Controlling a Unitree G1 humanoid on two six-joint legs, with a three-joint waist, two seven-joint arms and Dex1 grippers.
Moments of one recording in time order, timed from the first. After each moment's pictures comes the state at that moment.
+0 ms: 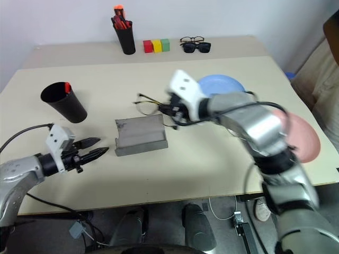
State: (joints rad) left arm 0.10 0.74 0.30 -0.38 -0.49 0.53 -0.82; right arm -0.90 -0.55 0.40 -0.21 0.39 0.83 0.72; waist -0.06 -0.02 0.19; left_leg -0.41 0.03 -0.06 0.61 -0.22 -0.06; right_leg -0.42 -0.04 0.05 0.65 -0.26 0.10
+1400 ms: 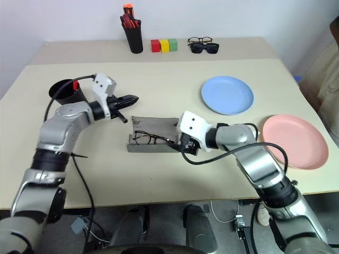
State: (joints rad) left arm -0.77 0.48 -0.08 0.33 -0.31 0.52 -0.77; right arm -0.39 -0.68 0.24 -0.45 0.18 0.64 0.85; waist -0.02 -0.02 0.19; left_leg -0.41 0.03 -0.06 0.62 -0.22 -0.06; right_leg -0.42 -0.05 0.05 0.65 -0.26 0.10
